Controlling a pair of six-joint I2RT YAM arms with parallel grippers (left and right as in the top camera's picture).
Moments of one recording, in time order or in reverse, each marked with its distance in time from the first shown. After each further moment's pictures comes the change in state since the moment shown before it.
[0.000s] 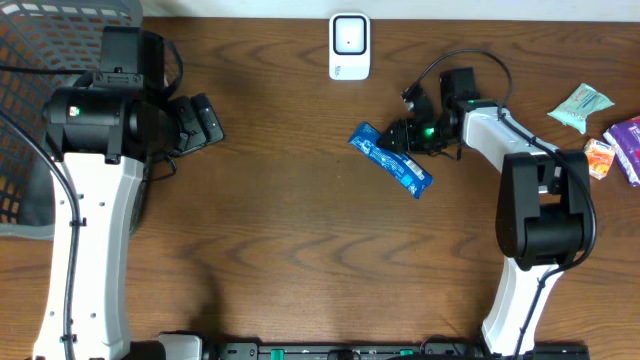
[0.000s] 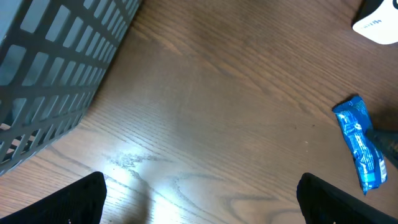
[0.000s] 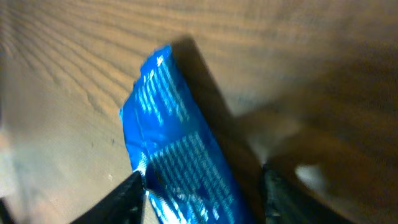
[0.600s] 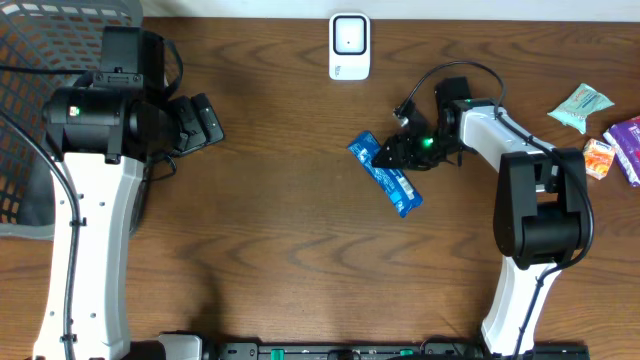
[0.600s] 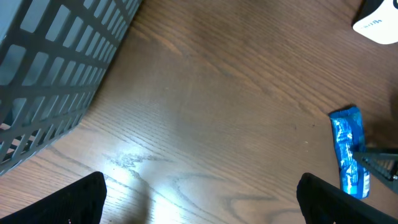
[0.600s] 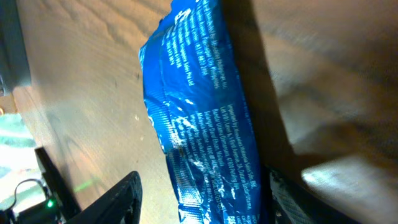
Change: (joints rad) left arm 0.000 0.000 0.000 0.000 0.000 0.000; right arm 0.015 0.010 0.014 -0.231 -0.073 -0.091
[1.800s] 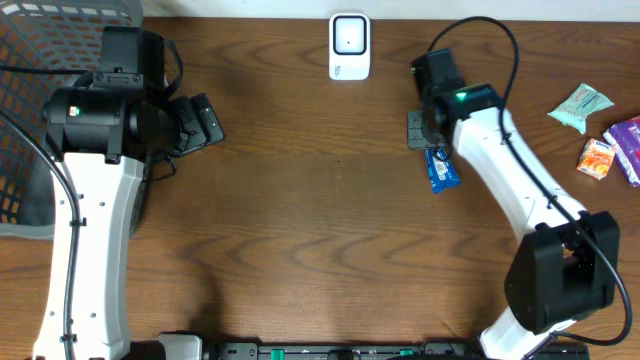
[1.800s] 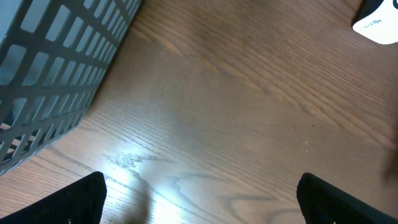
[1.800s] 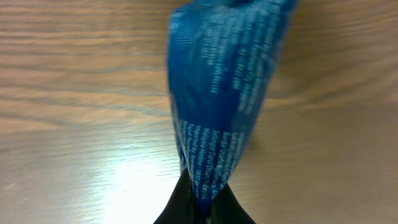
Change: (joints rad) left arm 0.000 0.000 0.000 0.000 0.000 0.000; right arm 0.196 -0.323 0.067 -0.141 1.016 0.372
